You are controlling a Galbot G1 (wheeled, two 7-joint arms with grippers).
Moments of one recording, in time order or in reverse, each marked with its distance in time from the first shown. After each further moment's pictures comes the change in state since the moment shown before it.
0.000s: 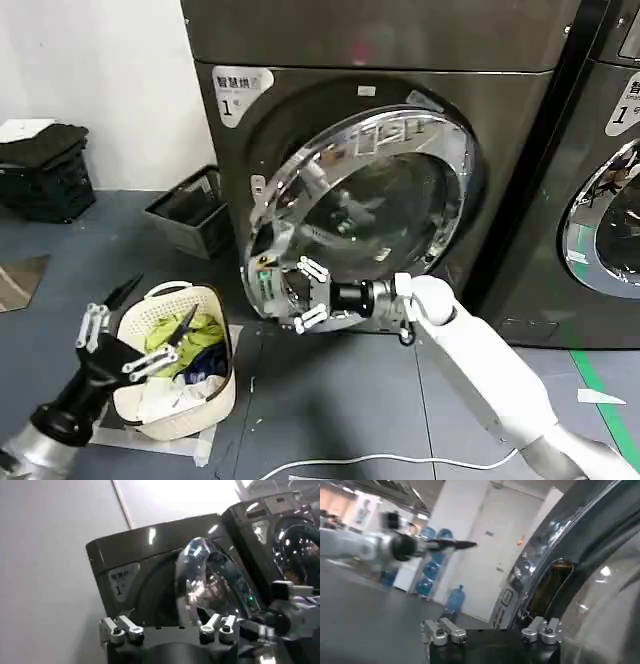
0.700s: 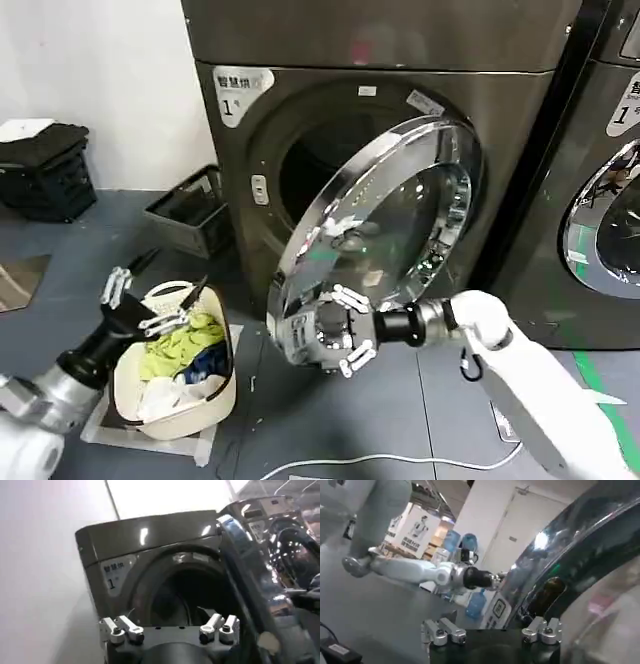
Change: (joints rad) left arm -0.237 0.186 0.140 0.170 -0.072 0.056 0.014; right arm -0.211 -0.182 0.216 0.246 0.028 -0.034 -0.064
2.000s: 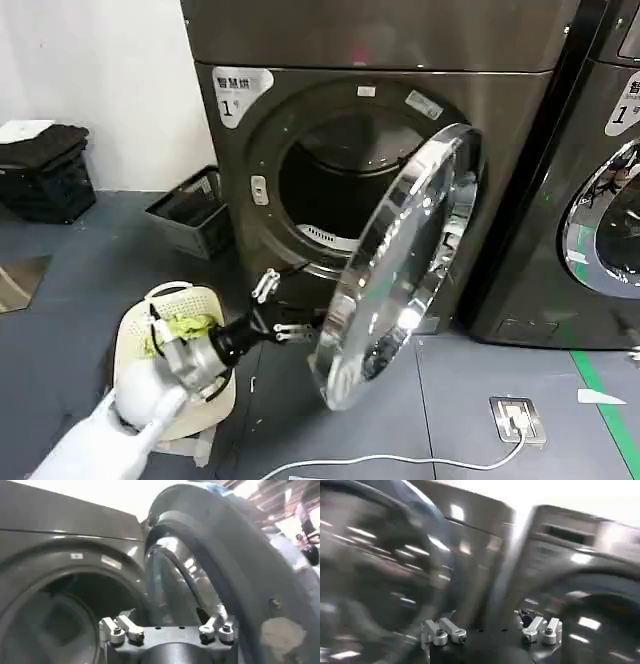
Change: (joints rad) left arm -0.463 0.031 0.693 0.201 0.028 -0.057 0.044; right arm -1.084 0.238 1.409 0.323 -0.170 -0.198 0.895
